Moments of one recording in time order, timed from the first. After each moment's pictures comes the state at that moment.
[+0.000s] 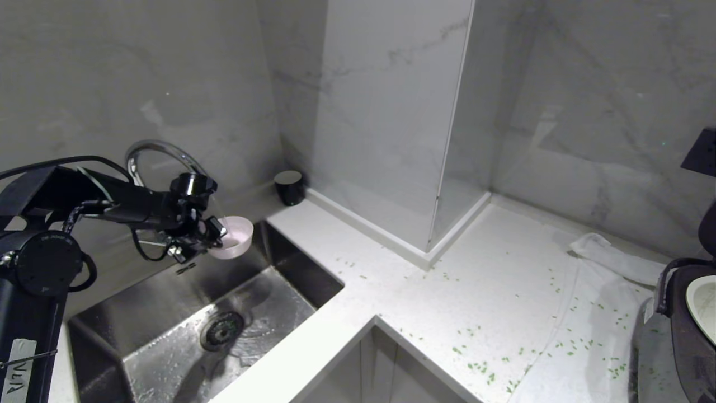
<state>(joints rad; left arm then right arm) 0.02 2.38 -1.71 0.20 0.25 -0.76 0.00 0.00 0.00 0.00 0.00 0.00</state>
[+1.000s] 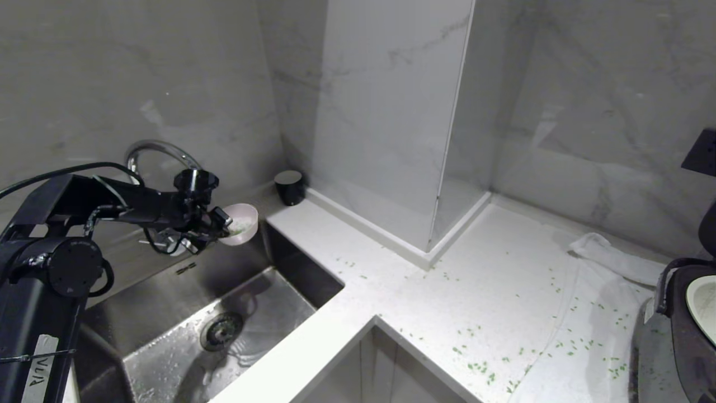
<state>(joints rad) 0.03 2.47 -1.85 0.14 0.17 -0.84 0.00 0.00 0.00 0.00 0.00 0.00</state>
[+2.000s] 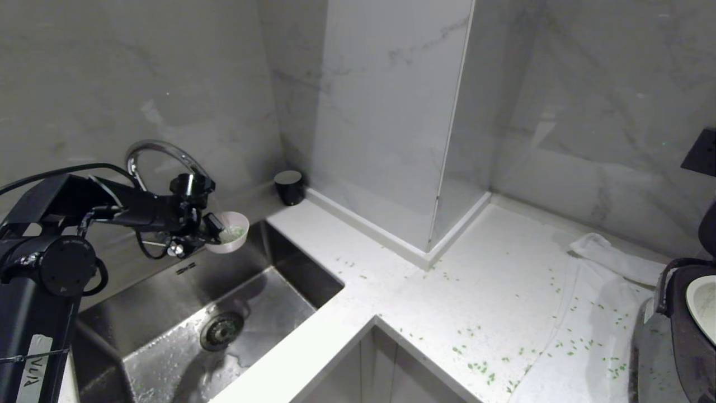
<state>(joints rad) 0.04 2.45 -1.79 0.13 0.30 -0.73 0.00 0.00 0.00 0.00 0.00 0.00</state>
